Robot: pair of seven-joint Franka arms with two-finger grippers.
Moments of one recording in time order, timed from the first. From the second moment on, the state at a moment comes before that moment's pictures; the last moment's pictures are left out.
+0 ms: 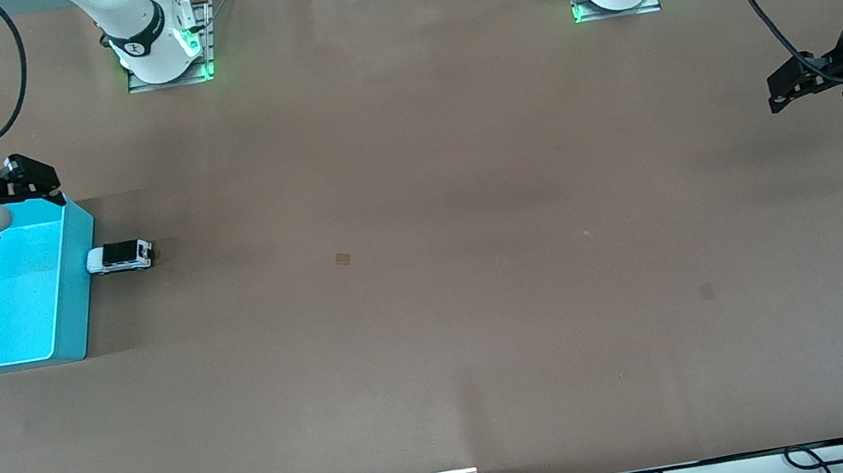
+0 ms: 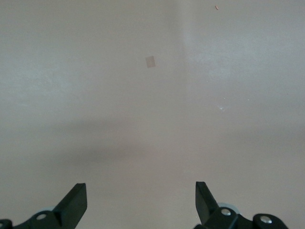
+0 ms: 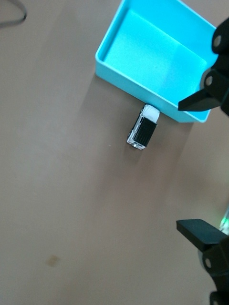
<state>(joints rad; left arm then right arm) -0.05 0.05 0.05 -1.65 0.00 1.66 0.08 0.00 0.01 0.06 -1.74 -0.02 1.65 -0.43</state>
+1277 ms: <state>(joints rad) -0.05 0.01 0.01 -1.68 0.01 1.66 0.03 -0.17 0.08 0.05 -2.42 -0.02 2.47 -1.48</state>
